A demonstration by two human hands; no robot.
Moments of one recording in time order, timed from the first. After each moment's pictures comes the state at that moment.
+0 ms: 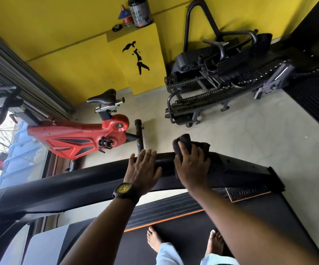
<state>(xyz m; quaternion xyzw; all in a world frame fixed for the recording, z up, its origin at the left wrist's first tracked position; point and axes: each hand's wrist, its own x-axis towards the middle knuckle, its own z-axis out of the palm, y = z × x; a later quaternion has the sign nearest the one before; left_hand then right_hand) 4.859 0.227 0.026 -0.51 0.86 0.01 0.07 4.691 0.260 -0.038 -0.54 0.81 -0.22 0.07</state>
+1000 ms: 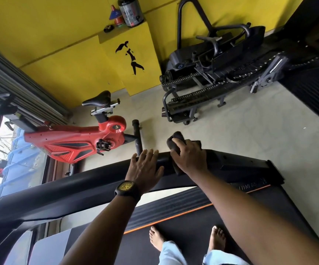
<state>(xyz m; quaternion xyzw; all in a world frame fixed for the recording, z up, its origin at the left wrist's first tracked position) 4.835 0.221 0.023 -0.48 0.87 0.01 0.09 4.655 0.236 -0.031 -0.58 0.78 -0.20 0.13</state>
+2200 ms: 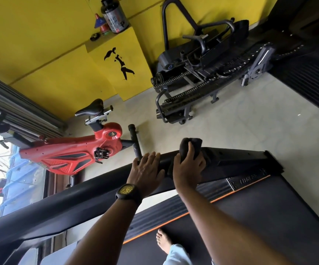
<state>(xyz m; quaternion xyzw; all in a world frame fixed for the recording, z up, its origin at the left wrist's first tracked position) 4.818 0.221 0.030 -0.44 0.88 0.03 0.16 4.701 0.260 -0.040 -0.25 0.87 -0.37 0.21</state>
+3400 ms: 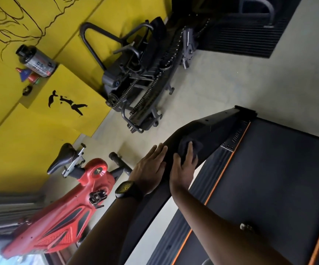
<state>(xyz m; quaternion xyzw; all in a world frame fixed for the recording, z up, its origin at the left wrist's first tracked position) 4.851 0.163 0.026 -0.18 0.97 0.12 0.13 4.808 0.247 -0.050 0.12 0.71 -0.67 0.19</state>
